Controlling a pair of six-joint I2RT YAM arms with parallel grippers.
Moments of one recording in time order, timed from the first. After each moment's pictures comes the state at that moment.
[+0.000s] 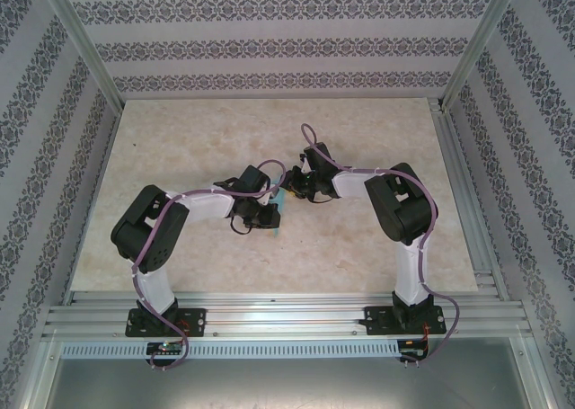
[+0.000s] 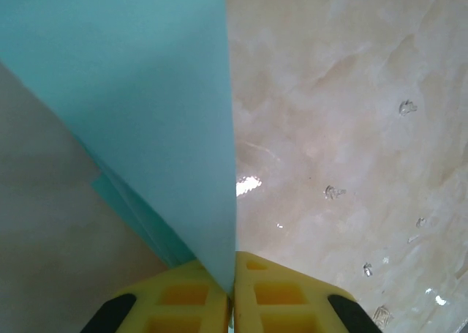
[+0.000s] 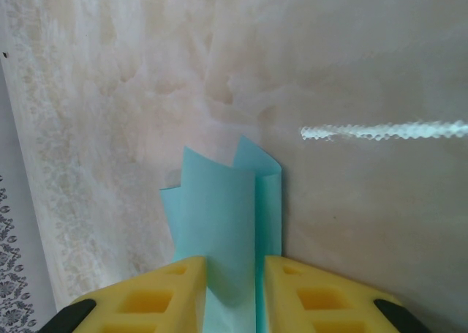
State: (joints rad) left arm -0.60 1.82 0.99 -0.31 0.43 -0.51; right arm 0.50 2.06 1.17 0.05 -0.47 0.88
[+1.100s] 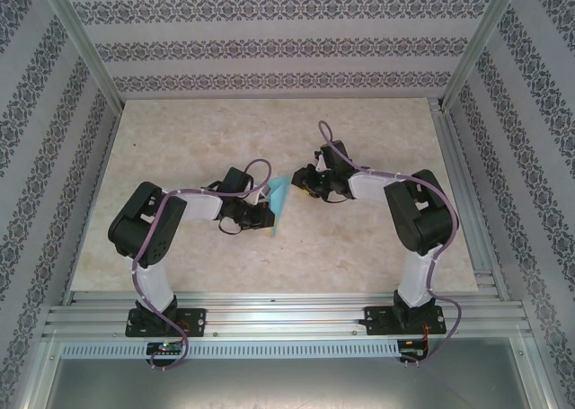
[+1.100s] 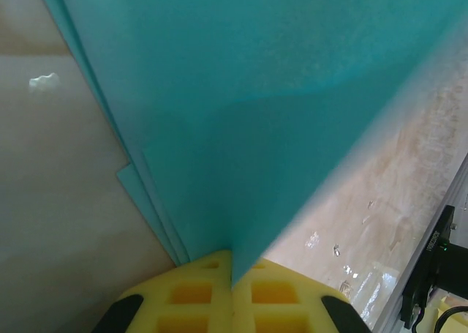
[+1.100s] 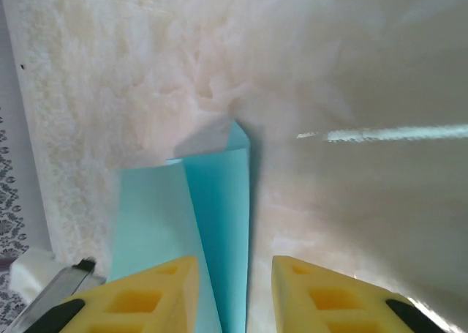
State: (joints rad) left arm -0.48 1.84 0.87 -0.10 0.68 -0.52; right arm 0.43 1.89 1.05 0.01 -0.49 0.84
